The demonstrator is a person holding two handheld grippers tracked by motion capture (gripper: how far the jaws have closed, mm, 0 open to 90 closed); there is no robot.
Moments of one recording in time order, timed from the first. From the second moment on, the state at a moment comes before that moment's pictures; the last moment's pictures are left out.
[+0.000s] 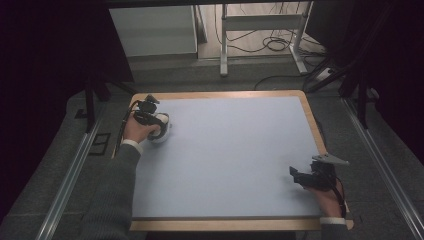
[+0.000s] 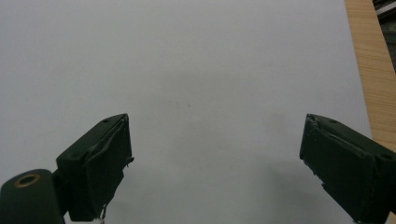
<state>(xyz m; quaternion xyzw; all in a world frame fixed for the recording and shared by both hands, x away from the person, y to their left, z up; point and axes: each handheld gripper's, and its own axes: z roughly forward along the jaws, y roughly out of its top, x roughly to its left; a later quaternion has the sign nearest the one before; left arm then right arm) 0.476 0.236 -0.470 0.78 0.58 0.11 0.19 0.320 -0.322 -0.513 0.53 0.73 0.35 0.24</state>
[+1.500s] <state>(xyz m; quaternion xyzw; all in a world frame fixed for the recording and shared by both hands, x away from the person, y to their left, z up) 0.372 0.188 -0.488 0.82 0.44 0.11 0.35 0.318 -0.324 -0.510 0.54 0.73 0.36 0.24</state>
